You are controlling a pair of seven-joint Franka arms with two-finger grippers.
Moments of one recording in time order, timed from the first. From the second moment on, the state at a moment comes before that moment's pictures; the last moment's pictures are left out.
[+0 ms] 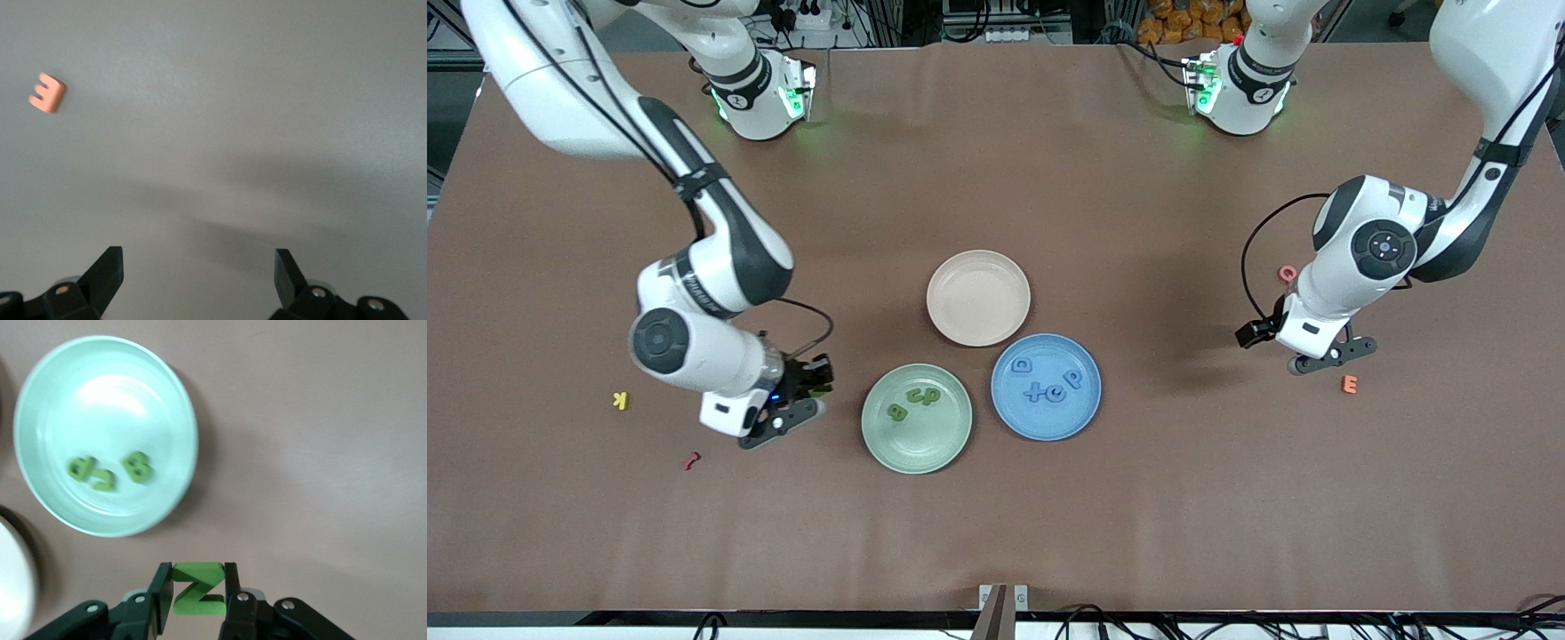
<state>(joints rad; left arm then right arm) 0.63 0.39 -0.79 -2.14 0.48 2.35 -0.72 -0.09 0.66 0.49 -1.56 -0.16 2.14 0.00</state>
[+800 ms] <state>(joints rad) 0.02 0.08 -0.05 -2.14 0.10 2.23 -0.15 0.19 0.77 0.38 -1.47 -0.16 2.25 0.42</state>
